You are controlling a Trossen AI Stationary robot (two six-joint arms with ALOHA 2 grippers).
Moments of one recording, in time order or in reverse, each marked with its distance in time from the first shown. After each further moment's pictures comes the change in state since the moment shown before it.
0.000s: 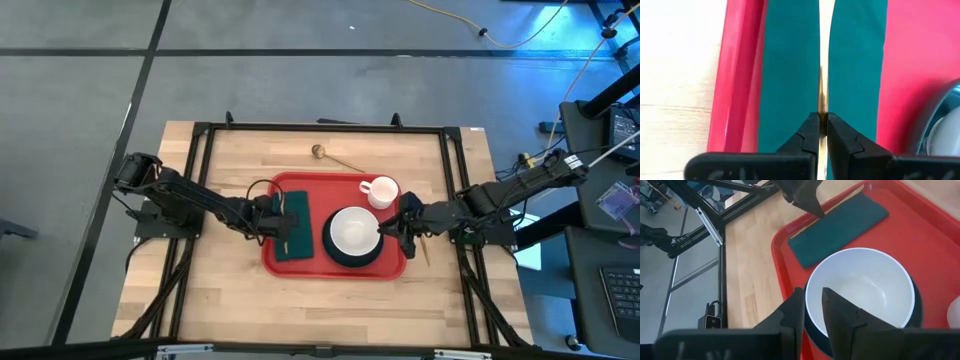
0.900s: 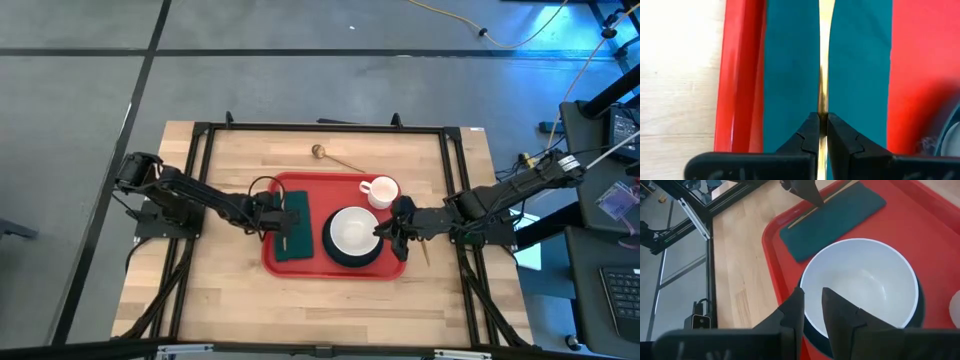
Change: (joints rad) left arm 0.050 0.005 -0.025 0.031 0.026 0.104; right arm 0.000 0.073 0.000 0.014 0.008 0.026
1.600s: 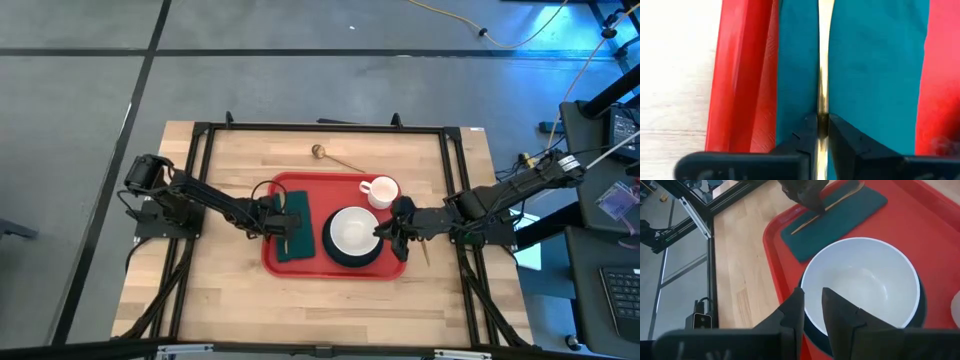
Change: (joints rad) left arm -0.004 0.091 0.000 0.044 0.031 -0.060; right arm 0.000 0.000 0.000 -0.001 -0.008 0.000
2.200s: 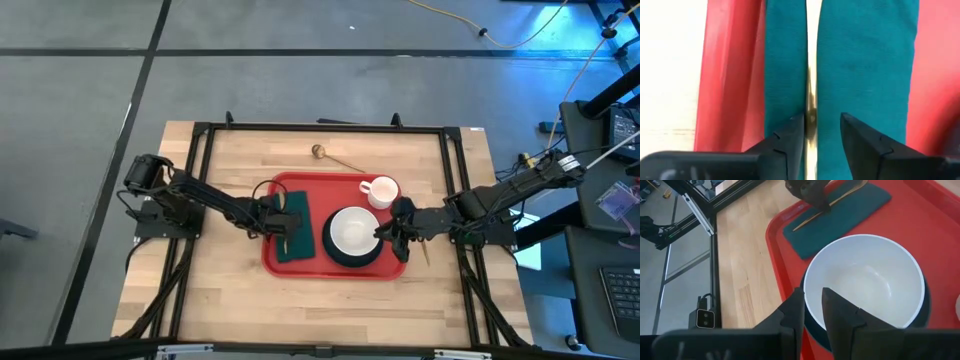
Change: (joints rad) left arm 0.000 -0.002 0.002 0.001 0.019 0.009; right arm 0.000 0.000 0.000 -0.001 -0.021 -0.003
